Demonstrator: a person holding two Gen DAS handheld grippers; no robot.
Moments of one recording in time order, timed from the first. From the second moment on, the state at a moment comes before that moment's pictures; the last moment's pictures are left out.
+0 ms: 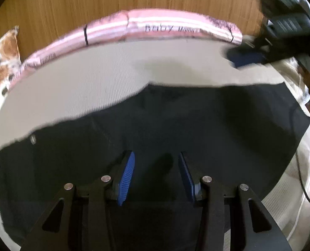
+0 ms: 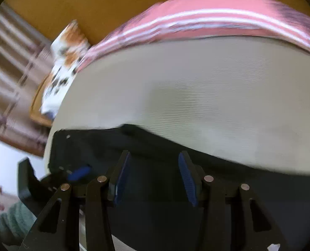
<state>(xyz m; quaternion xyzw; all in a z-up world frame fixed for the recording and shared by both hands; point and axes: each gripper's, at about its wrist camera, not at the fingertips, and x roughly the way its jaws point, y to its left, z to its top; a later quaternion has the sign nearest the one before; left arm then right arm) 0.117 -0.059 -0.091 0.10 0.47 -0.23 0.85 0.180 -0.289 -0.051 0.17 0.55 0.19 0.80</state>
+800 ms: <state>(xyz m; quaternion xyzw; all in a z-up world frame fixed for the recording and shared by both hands) 0.092 -0.031 -0.104 0.04 0.48 -0.25 0.84 0.255 -0.178 -0.115 0.07 0.58 0.23 0.78</state>
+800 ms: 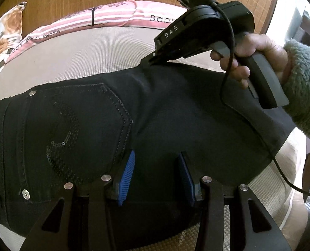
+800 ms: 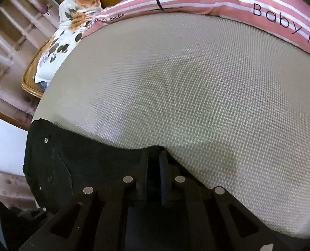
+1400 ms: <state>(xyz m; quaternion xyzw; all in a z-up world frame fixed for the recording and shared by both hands) 0.089 -0.052 -0.105 0.07 0.51 -0.27 0.81 0.181 -0.274 -0.081 0.14 0.55 0.17 0.81</state>
